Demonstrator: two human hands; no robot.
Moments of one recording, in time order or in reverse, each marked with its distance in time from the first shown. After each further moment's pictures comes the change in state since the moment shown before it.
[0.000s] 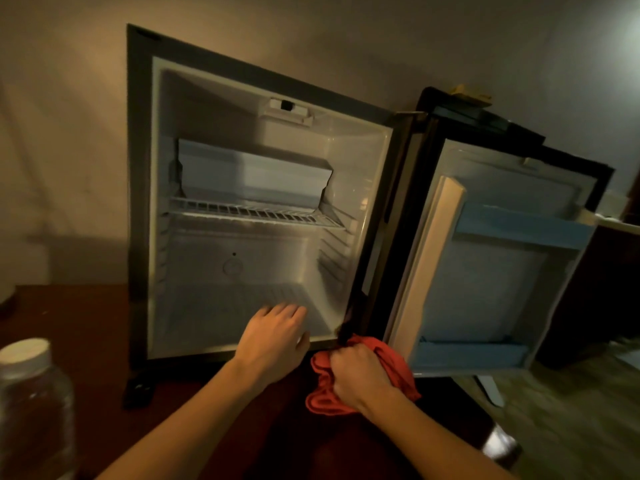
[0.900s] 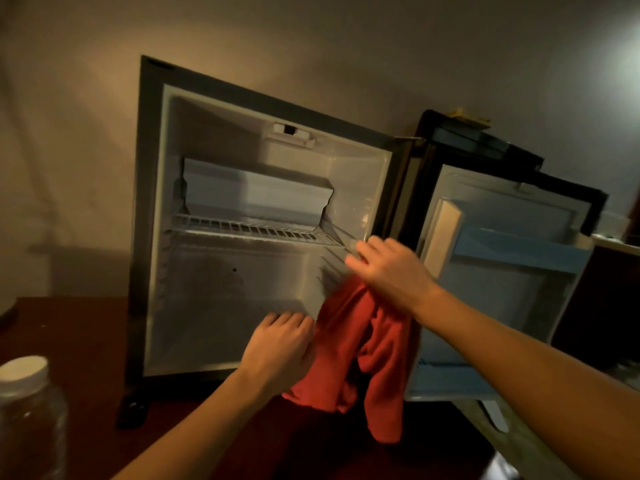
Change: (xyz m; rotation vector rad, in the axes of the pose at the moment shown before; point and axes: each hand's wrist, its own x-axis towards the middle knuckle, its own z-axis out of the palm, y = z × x) left_hand 0.017 0.009 -0.010 0.036 0.074 0.041; right_hand 0.038 0.104 -0.137 -0.535 0.782 -0.270
